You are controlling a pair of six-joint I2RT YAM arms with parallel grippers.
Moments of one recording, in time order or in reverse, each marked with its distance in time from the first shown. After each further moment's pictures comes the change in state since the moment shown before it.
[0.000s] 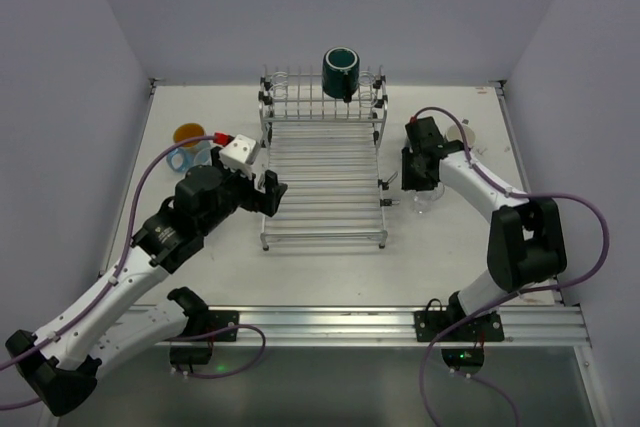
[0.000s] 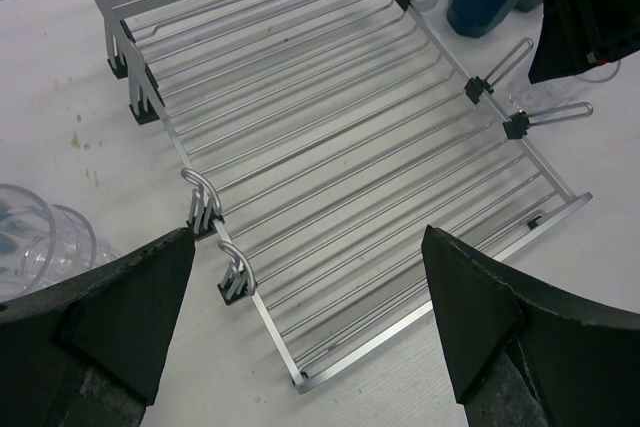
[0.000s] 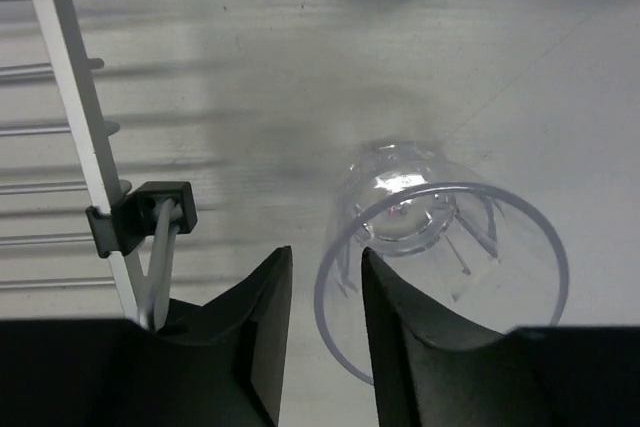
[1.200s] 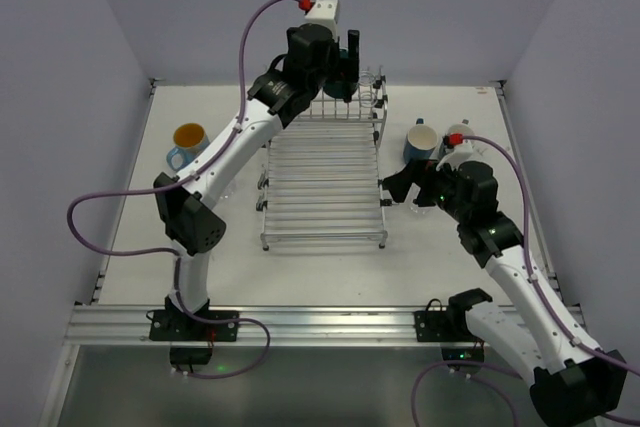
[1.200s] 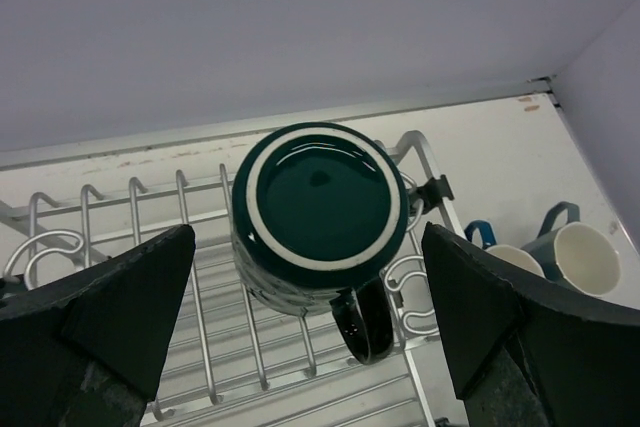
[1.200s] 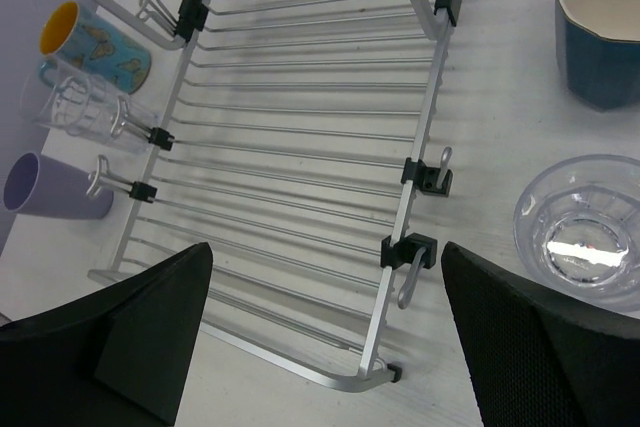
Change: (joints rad) left arm 0.000 1.180 1.357 -0.127 -0.214 -0.149; right arm 0.015 -0.774 -0.418 0.401 -0.339 0.141
